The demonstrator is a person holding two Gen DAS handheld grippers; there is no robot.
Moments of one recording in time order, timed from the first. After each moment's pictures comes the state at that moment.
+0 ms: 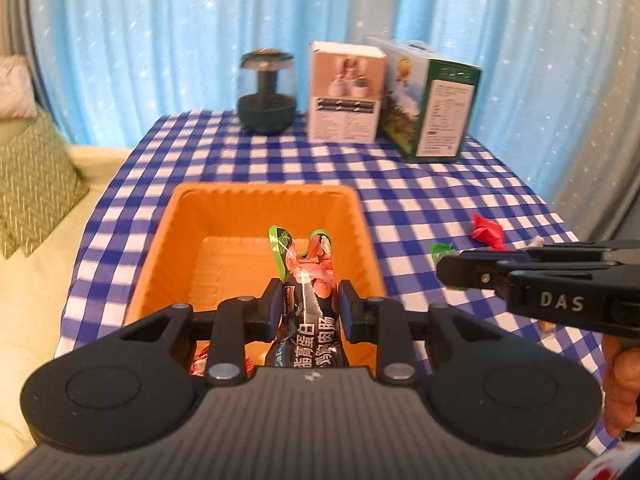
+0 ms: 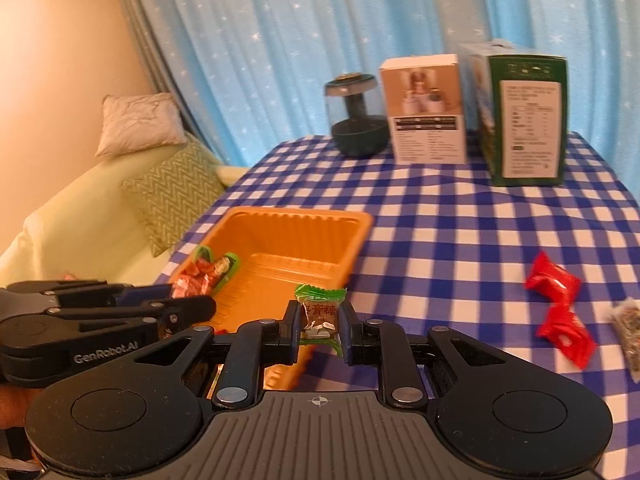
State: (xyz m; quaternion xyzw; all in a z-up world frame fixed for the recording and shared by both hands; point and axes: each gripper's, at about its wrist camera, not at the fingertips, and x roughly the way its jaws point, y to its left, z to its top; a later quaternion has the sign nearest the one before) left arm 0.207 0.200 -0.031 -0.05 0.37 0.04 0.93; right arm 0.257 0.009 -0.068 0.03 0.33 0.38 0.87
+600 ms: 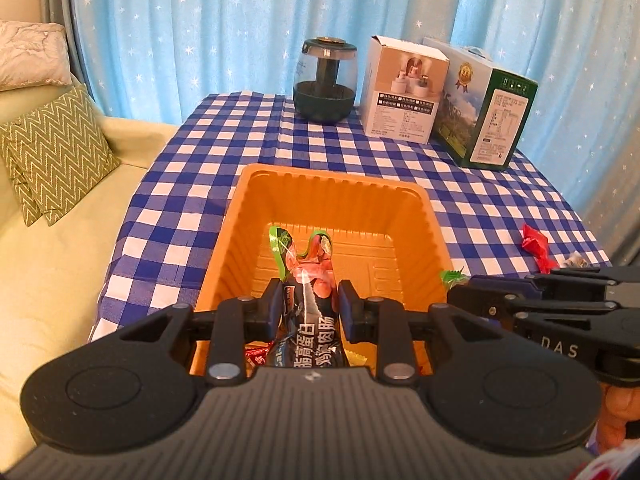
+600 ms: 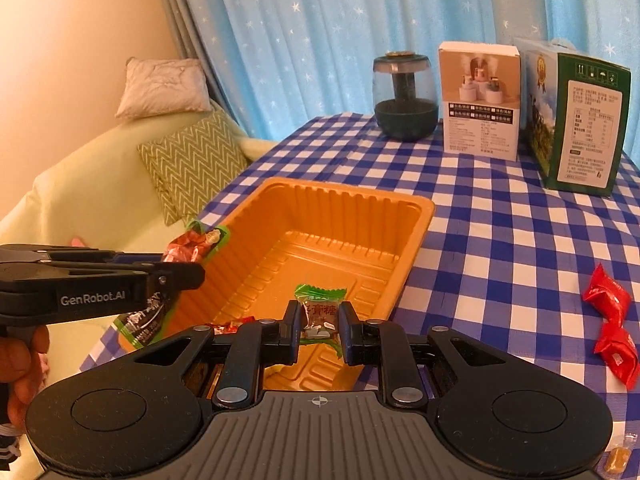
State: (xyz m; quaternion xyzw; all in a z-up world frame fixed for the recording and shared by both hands) left arm 0.201 0.252 -0.037 -0.08 0.38 0.08 0.92; right arm 0.251 0.065 -0.091 -0.02 0.33 0.41 0.85
